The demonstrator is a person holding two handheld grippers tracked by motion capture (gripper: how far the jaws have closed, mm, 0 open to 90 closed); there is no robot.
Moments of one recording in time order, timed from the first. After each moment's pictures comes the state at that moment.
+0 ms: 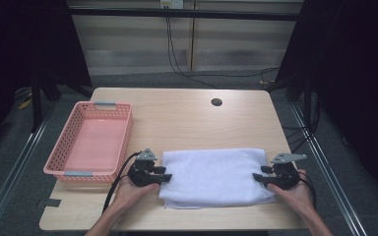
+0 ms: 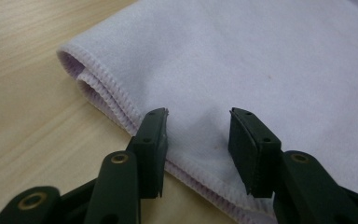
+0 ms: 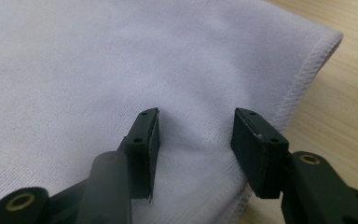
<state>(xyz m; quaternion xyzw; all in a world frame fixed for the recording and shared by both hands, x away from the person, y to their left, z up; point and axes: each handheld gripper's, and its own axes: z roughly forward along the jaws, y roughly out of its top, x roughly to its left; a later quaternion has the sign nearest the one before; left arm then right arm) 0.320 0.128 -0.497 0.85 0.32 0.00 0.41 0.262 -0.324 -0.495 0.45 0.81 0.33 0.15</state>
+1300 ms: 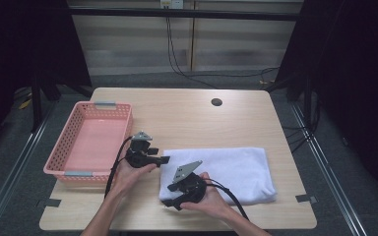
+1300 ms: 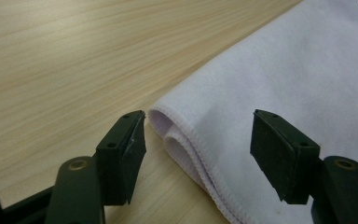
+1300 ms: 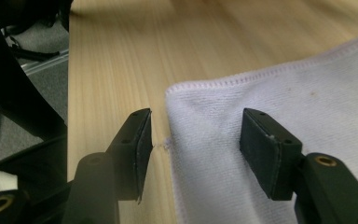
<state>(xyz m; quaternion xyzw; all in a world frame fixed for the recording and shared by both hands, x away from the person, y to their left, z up) 0.361 0.138 -0.481 0.82 0.37 0.03 0.42 0.260 -0.063 -0.491 0.21 0.89 0.40 -0.02</state>
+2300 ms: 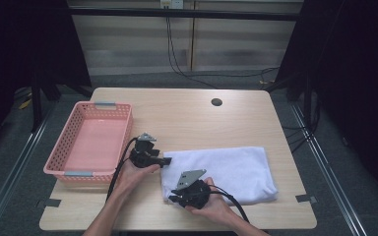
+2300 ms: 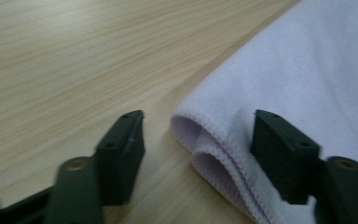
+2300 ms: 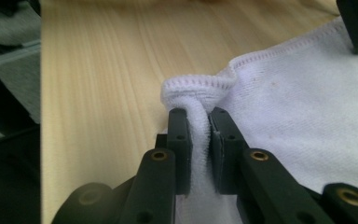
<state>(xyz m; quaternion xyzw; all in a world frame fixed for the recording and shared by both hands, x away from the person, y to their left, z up) 0.371 0.127 -0.501 0.83 0.38 0.02 0.40 0.245 -0.072 -0.495 0.20 0.90 0.39 0.05</state>
